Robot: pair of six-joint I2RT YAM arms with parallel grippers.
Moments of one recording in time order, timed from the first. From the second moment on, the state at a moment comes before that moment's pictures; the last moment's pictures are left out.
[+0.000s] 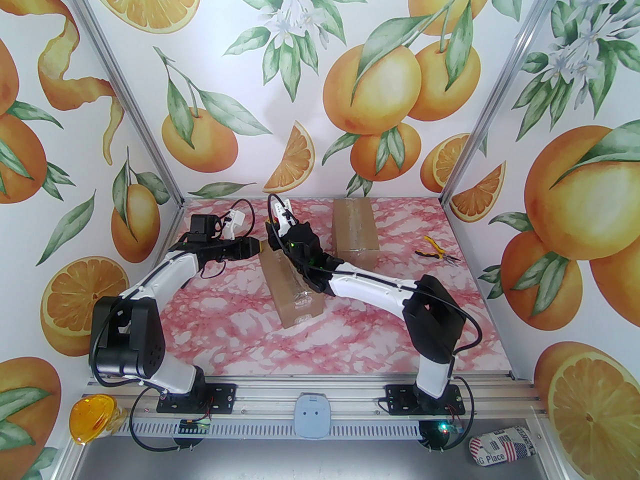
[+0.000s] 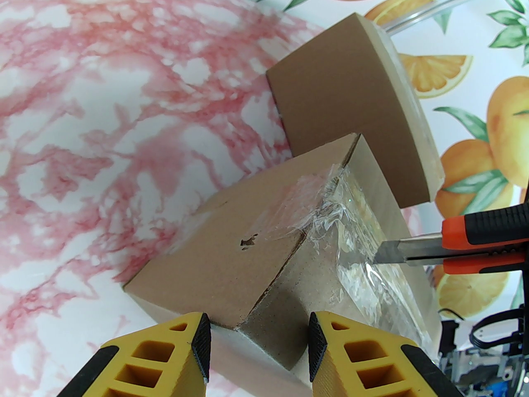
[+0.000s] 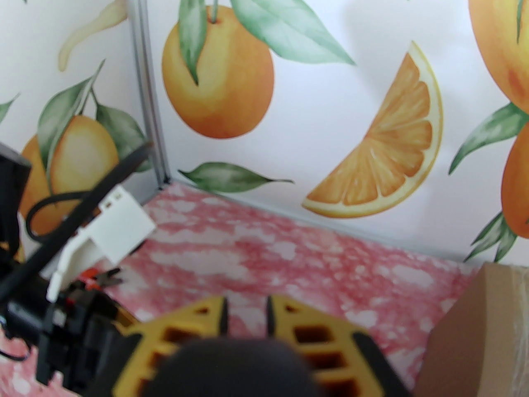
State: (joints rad) left arm -0.06 1.55 1.05 -0.32 0.73 -0.23; right arm 0.90 1.85 1.37 0.41 0.36 0.07
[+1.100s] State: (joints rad) left arm -0.10 1.55 1.04 -0.29 0.71 -0.30; right arm 0.96 1.71 1.27 0.26 0.46 0.16
